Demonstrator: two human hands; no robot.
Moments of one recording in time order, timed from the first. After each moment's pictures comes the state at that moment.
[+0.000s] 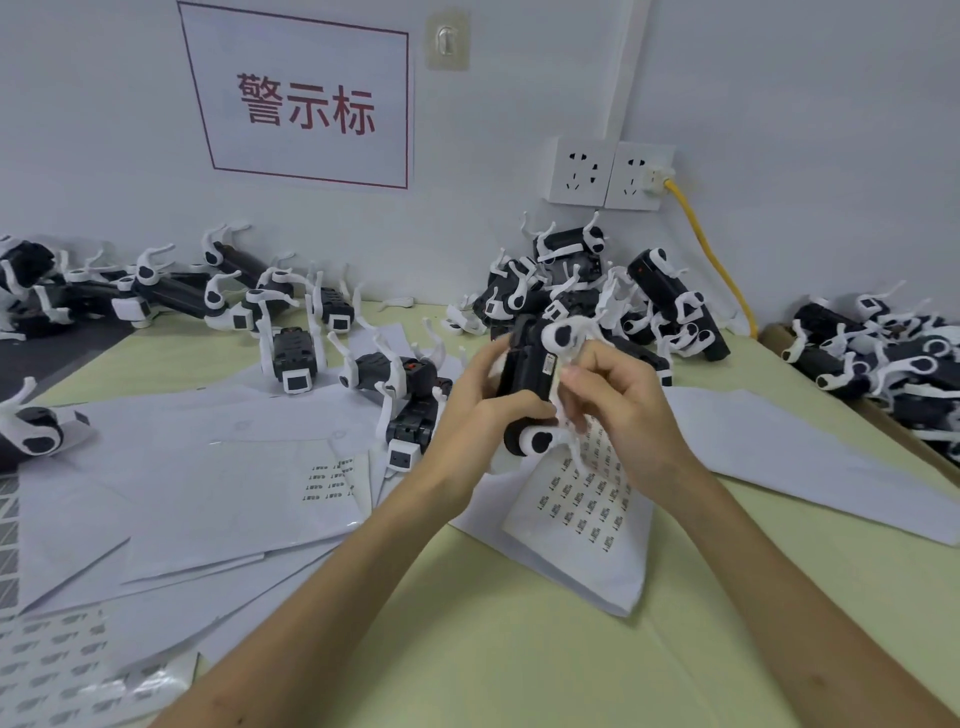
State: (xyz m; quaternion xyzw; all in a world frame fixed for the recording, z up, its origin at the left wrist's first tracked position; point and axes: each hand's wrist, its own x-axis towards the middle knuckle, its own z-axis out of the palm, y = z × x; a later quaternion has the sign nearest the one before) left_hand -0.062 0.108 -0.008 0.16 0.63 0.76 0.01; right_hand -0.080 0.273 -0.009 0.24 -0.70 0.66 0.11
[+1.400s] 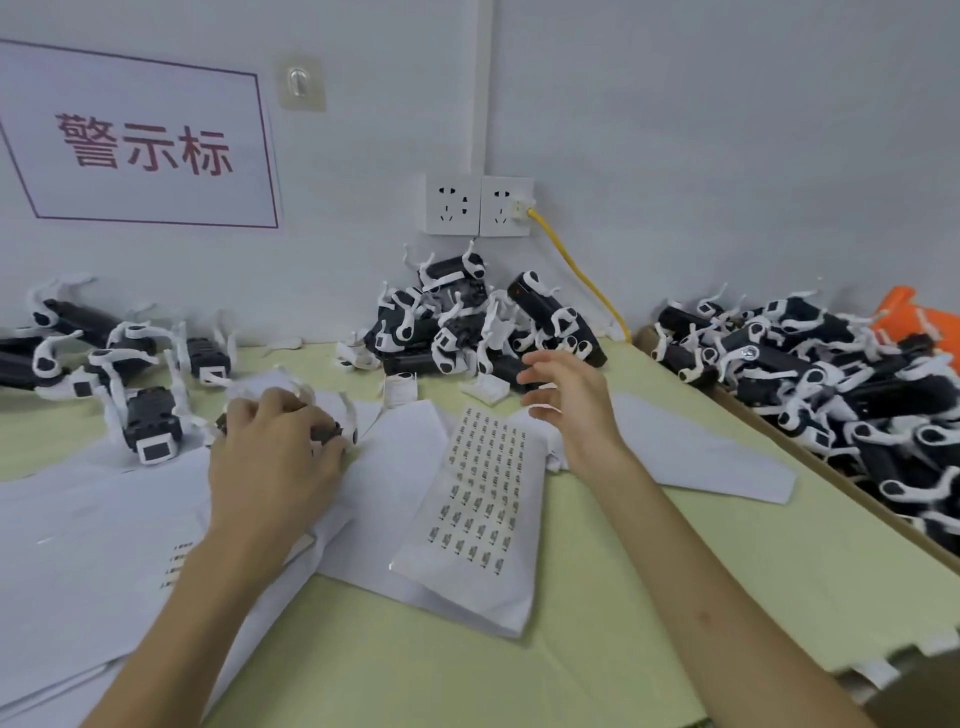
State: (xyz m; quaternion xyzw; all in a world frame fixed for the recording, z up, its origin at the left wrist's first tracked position) left_hand -0.093 0.062 -0.024 0.02 0.96 0.21 -0.21; right_hand -0.100 0.333 0.000 -0.08 -0.65 0.73 0.18
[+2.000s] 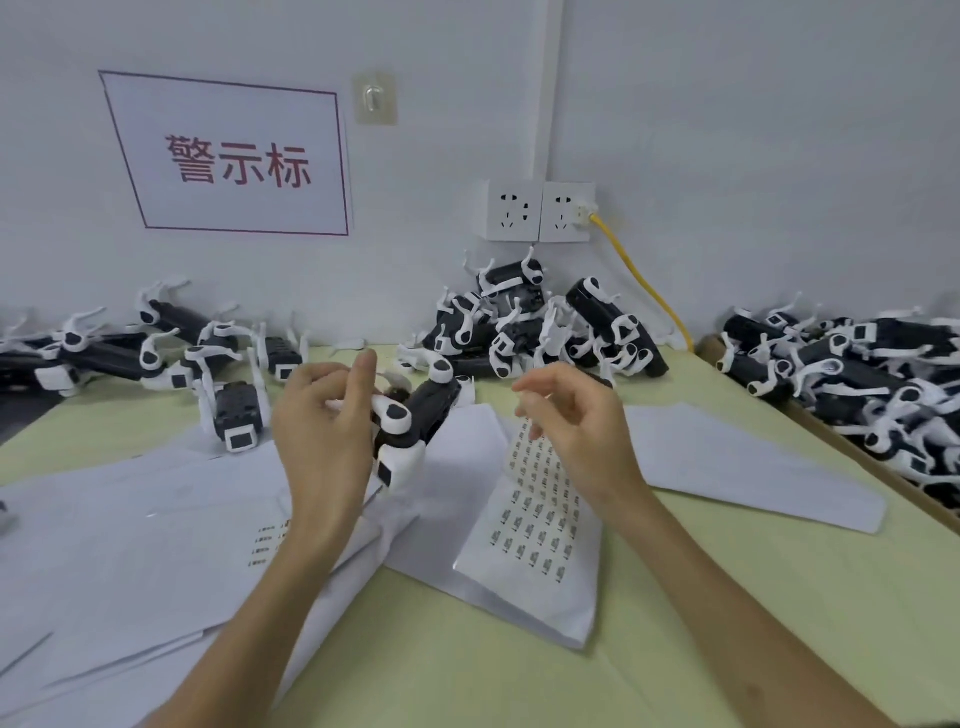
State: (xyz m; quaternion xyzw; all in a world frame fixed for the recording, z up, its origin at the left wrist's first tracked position) left_hand -0.091 0.066 -0.009 0.03 0.72 0.58 -0.39; right_hand -0.077 0.286 -0.009 0.17 -0.76 0.57 0.26
